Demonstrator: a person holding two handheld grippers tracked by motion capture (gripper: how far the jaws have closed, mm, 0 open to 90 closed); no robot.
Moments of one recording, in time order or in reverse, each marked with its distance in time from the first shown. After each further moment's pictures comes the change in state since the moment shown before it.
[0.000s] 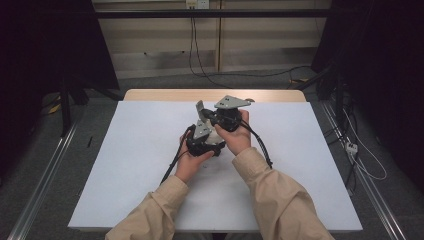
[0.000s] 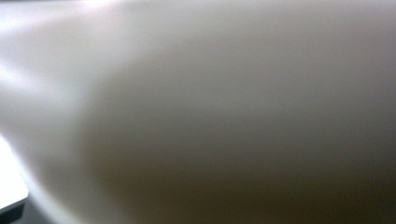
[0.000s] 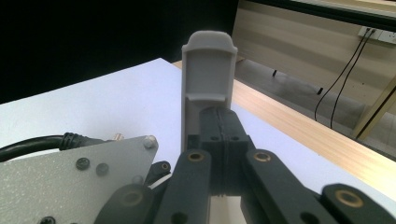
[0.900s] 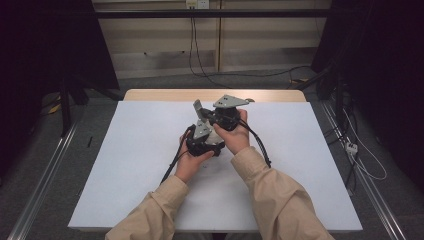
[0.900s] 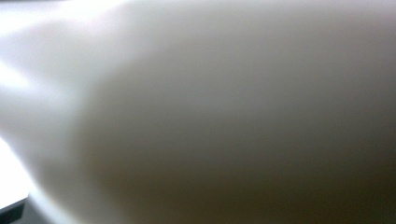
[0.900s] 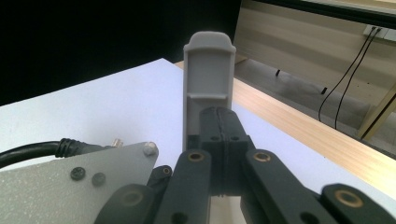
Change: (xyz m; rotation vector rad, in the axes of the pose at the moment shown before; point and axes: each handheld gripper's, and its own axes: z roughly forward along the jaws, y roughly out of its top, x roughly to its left) left arm 0.000 0.000 0.000 0.001 -0.001 0.000; right arm 0.000 0.001 0.005 0.002 0.011 0.005
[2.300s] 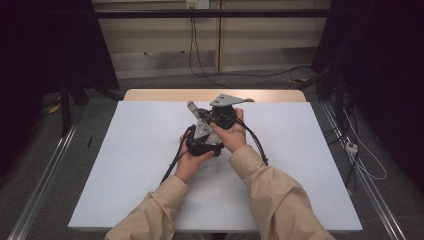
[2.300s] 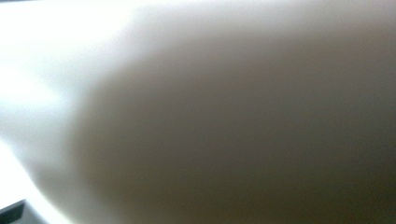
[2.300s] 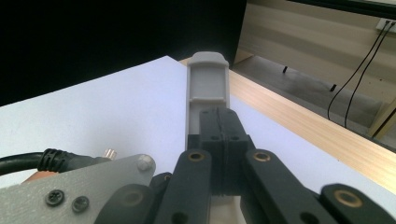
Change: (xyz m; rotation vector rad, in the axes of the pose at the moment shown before) left arm 0.000 0.000 0.000 0.002 0.004 0.003; right arm -0.002 -0.001 0.014 0.013 0.027 0.011
